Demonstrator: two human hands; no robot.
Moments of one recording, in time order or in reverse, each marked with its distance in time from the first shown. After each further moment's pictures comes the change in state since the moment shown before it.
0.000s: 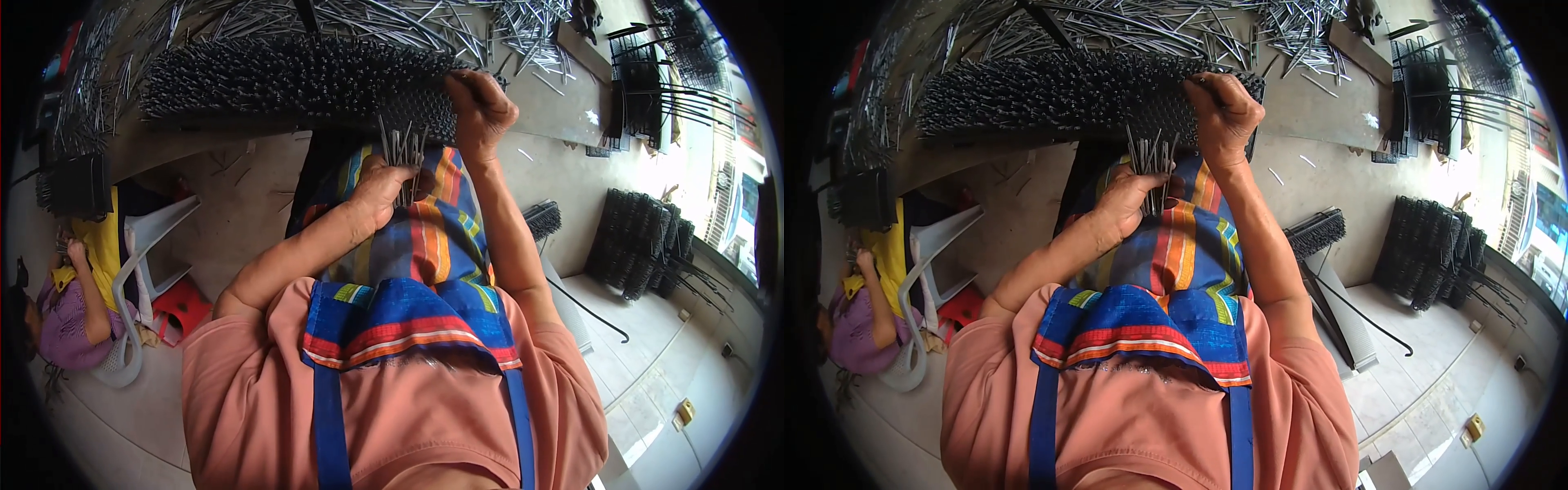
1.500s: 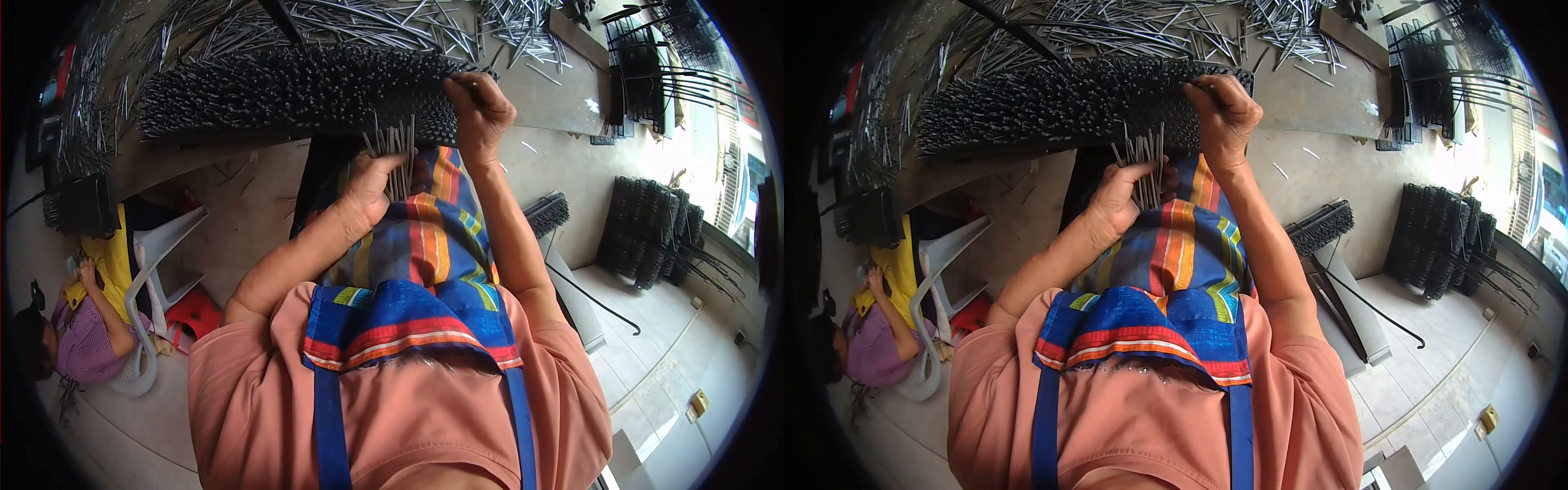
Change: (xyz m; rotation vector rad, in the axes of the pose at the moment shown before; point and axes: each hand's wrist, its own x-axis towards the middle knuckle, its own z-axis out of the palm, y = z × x) left_hand 0.010 0.016 0.004 -0.239 -0.056 -0.185; right_hand -0.001 0.011 -0.017 0.102 0.102 0.085
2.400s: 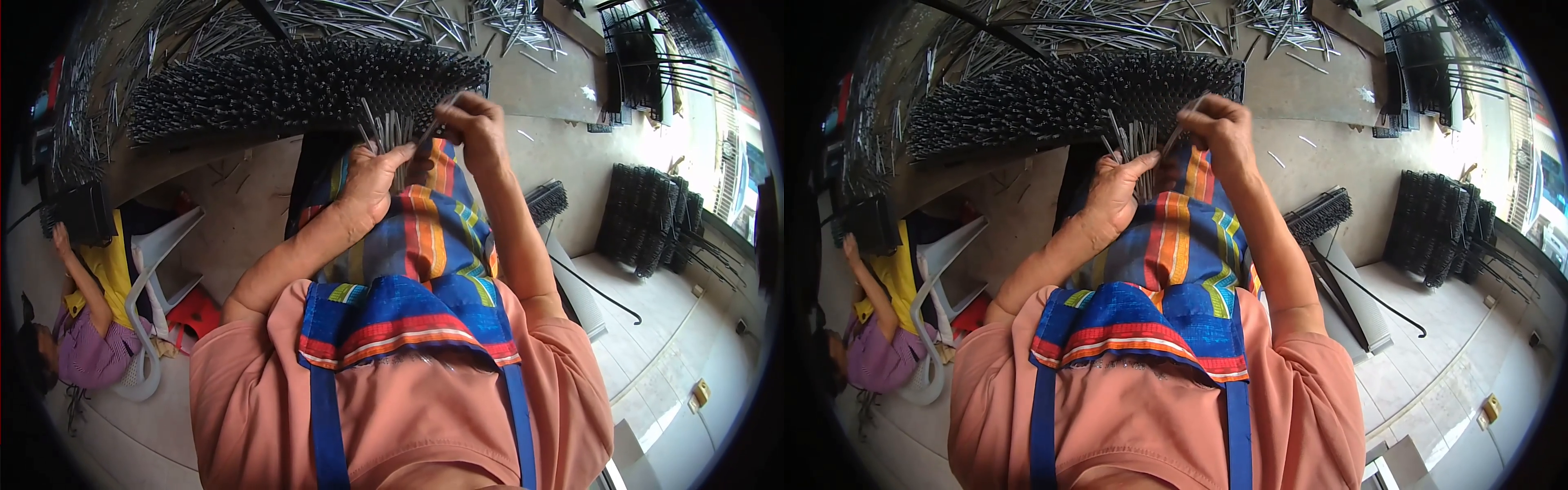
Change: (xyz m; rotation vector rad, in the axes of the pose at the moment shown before) left_hand -0.001 -0.012 0.025 0.160 0.037 0.430; right_hand -0.014 -0.021 -0.032 0.172 -0.334 0.737
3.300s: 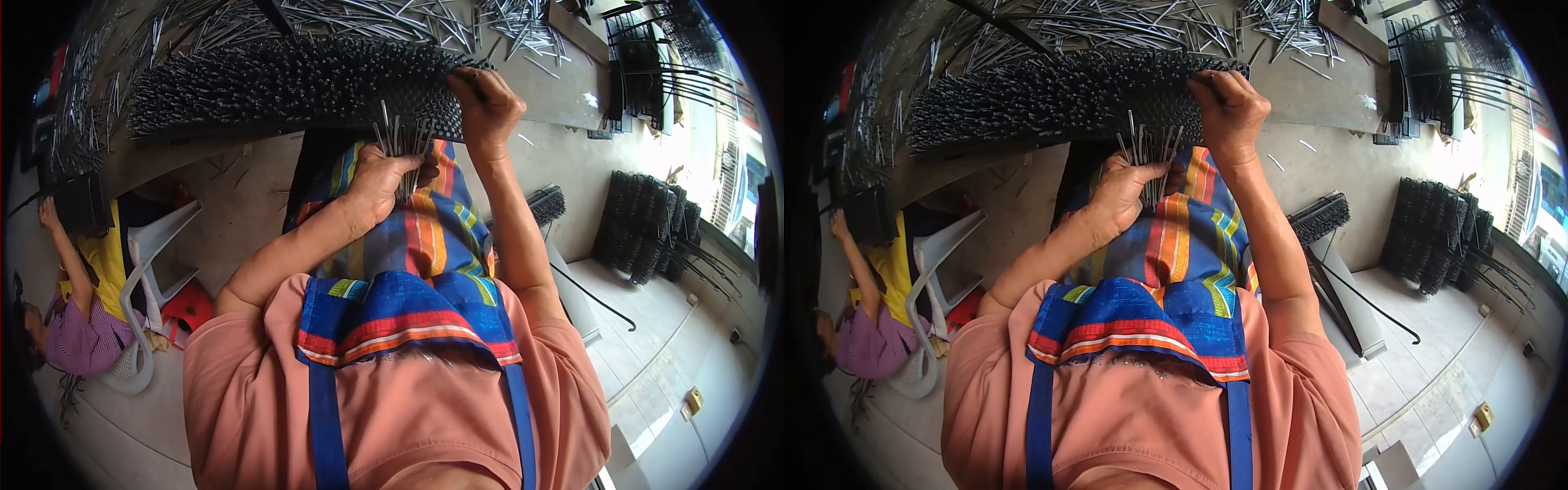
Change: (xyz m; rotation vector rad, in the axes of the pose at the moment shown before) left_hand -0.003 0.000 0.003 0.104 -0.049 -0.116; right_hand 0.024 -0.012 0.011 -0.649 0.362 -0.771
